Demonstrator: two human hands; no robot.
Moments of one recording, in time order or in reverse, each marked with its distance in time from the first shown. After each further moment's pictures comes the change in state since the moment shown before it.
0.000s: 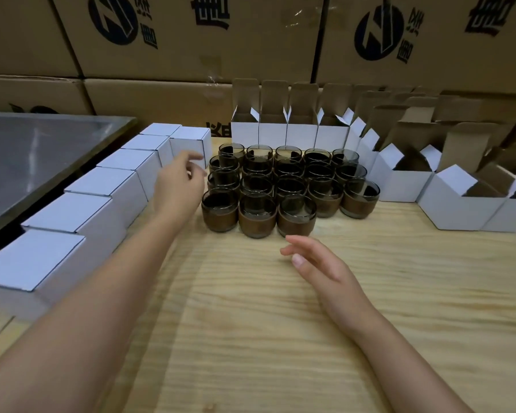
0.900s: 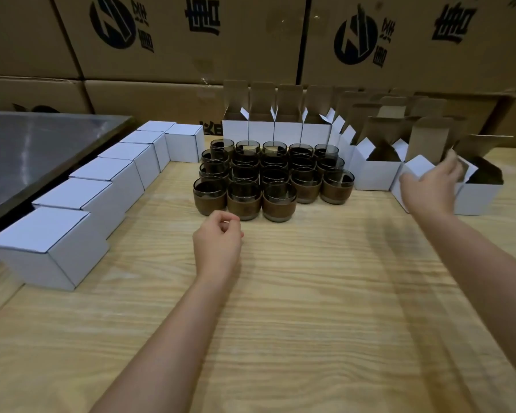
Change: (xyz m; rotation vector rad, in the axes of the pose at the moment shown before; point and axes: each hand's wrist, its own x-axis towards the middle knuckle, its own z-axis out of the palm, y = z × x) left_hand -0.148 0.048 0.023 -0.334 -0.037 -0.401; right_hand 0.040 -0.028 -0.166 -0.617 0.937 0.209
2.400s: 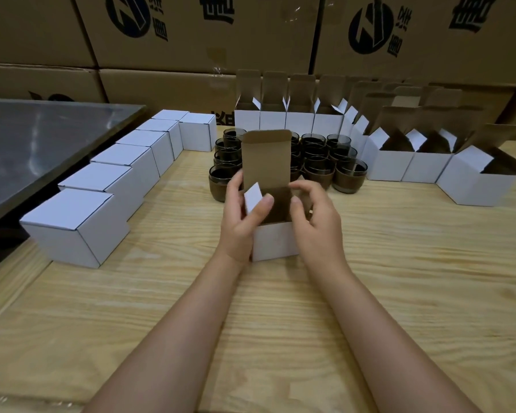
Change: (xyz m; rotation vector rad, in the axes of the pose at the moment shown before) left_hand -0.012 0.004 -0.012 -0.488 -0.431 0.320; right_hand -0.188 -0.065 0.053 0.487 -0.374 -0.412
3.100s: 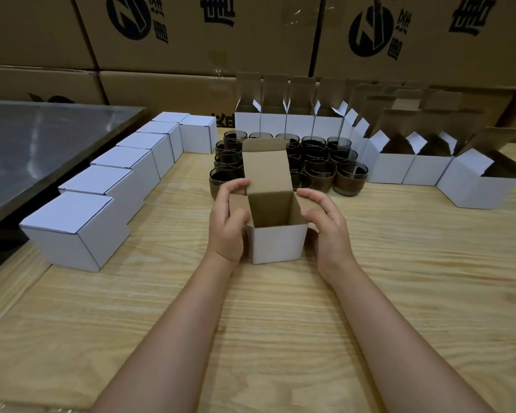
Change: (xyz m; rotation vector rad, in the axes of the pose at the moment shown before) left_hand 0.009 -0.002 -0.016 0.156 0.127 0.087; right_hand 0.011 0.029 -0.006 0.546 -0.098 0.336
